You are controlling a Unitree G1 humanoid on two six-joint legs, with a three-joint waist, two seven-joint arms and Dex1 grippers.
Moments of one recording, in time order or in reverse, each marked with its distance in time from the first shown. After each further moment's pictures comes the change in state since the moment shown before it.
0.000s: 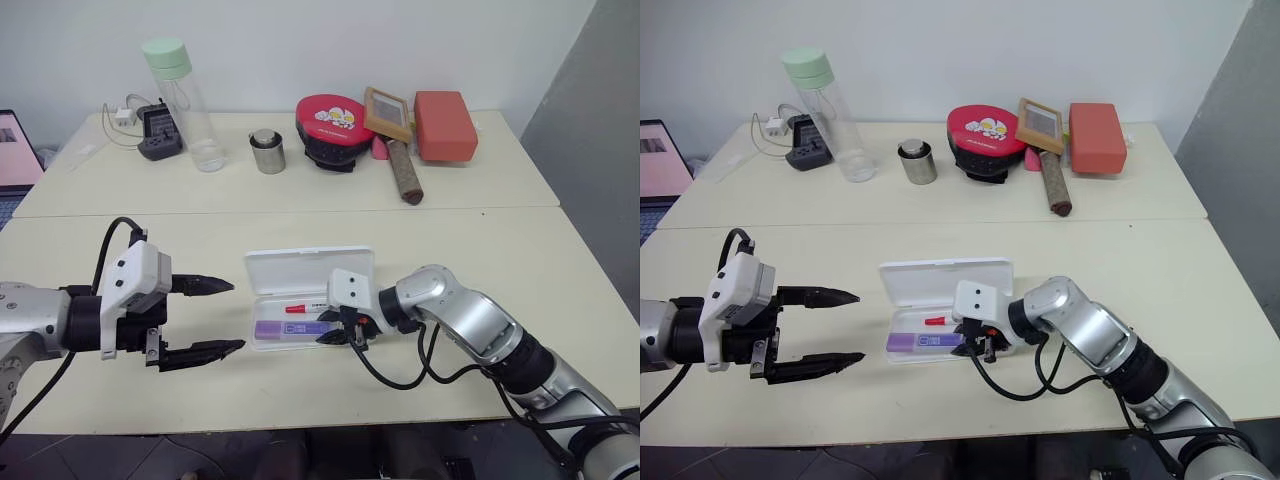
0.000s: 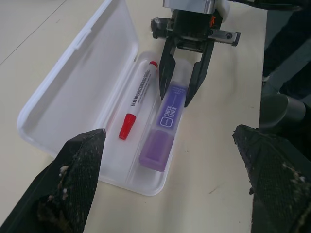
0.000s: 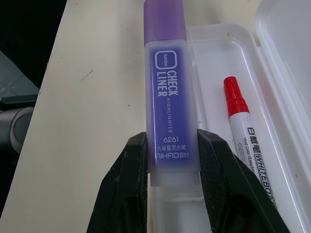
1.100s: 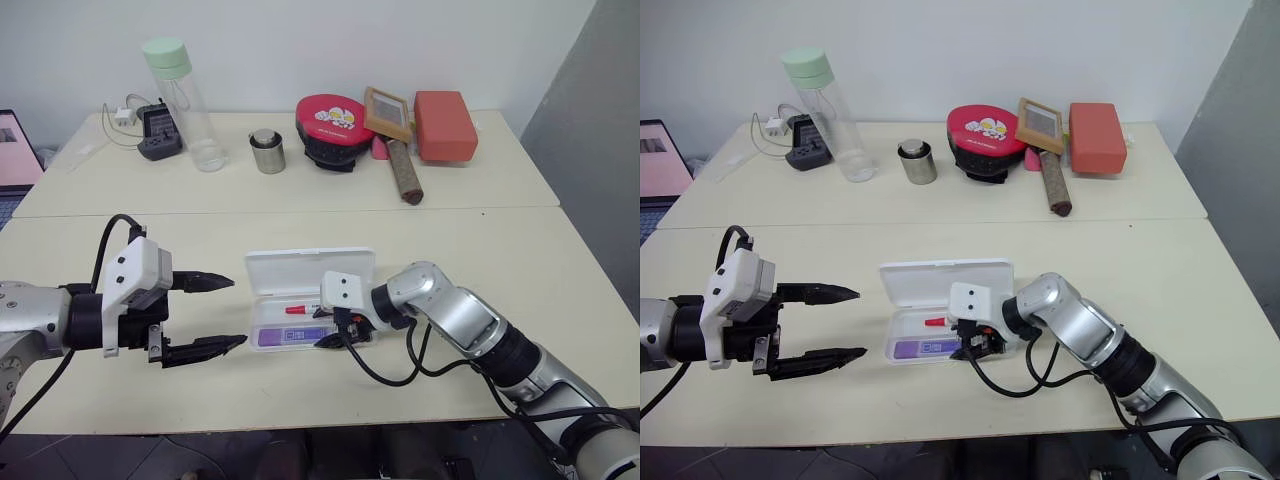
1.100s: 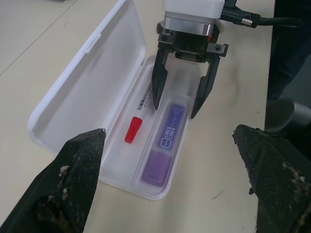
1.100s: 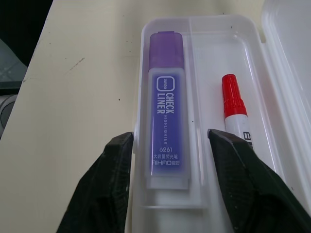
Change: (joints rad) left arm -0.007 0.001 -0.001 -0.006 -0.013 0.006 0.040; right arm -0.023 0.025 0.031 0.075 -0.064 -0.082 0.070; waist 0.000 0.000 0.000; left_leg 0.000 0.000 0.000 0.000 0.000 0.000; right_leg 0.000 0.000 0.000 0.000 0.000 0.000
